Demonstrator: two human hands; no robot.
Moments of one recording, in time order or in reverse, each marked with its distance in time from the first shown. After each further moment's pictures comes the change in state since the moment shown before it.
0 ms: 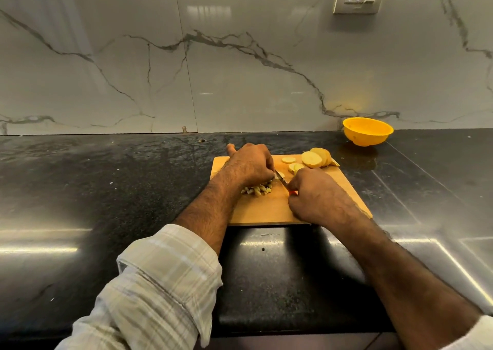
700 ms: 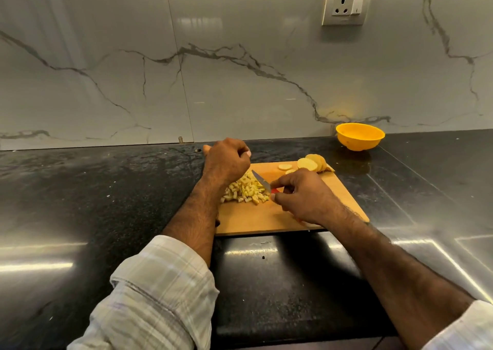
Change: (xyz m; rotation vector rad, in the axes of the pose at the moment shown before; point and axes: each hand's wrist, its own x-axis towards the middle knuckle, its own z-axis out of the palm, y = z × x) left_hand 0.006 -0.046 -0.009 -0.219 0.486 -0.010; right_hand 0.008 -0.002 0.003 0.312 0.063 -0.128
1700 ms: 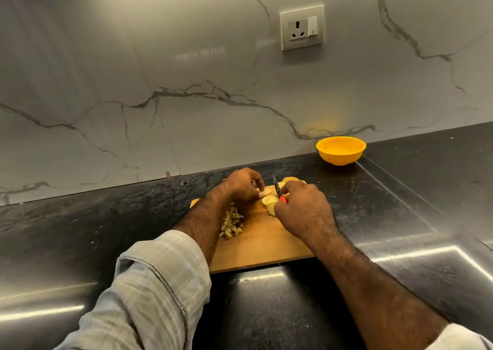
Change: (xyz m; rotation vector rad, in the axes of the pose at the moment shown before) left_hand 0.056 0.059 0.068 0.058 -0.627 -0.059; right_hand 0.015 0.045 -0.030 -0.087 0.269 0.198
